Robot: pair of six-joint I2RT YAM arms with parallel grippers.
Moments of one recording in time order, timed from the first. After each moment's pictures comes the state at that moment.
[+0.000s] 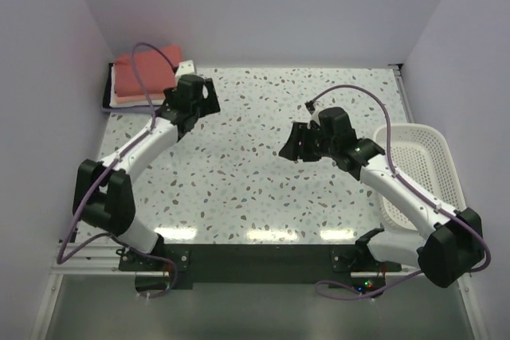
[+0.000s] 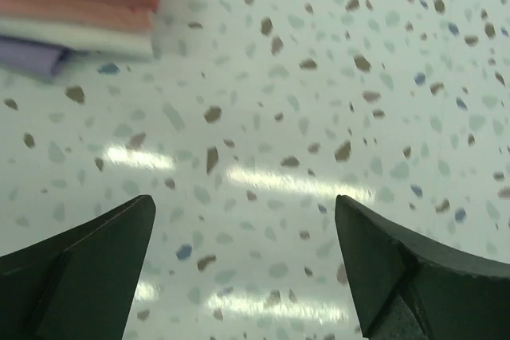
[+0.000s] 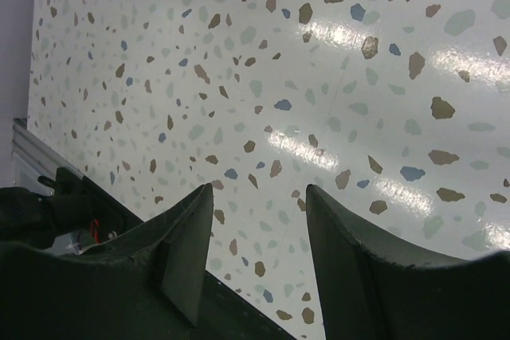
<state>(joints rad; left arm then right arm) -0.31 1.62 1.26 -0.25 -0.39 -0.42 0.53 1.22 0.95 -0.41 -0.23 0.54</state>
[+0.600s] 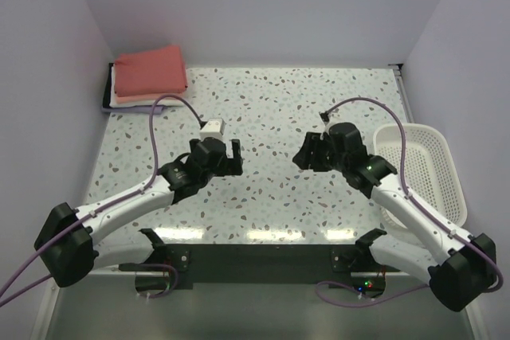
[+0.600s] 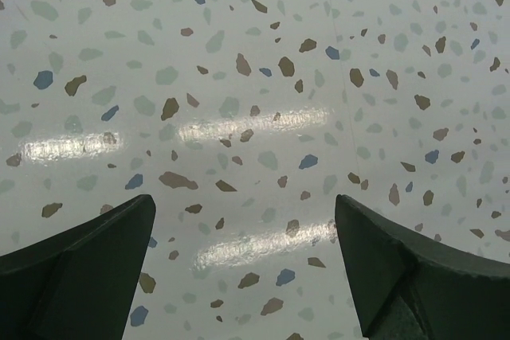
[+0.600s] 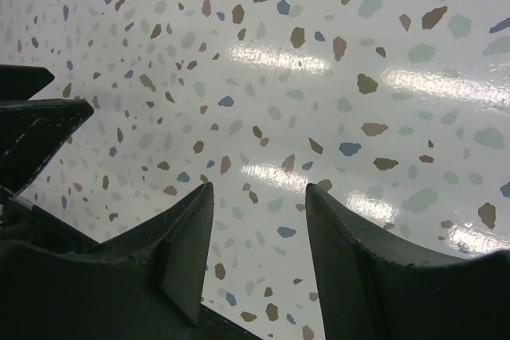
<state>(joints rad) -0.78 1.16 0.73 -0.24 -0.39 -0.58 0.53 1.04 0.81 -0.42 -0.08 0.54</state>
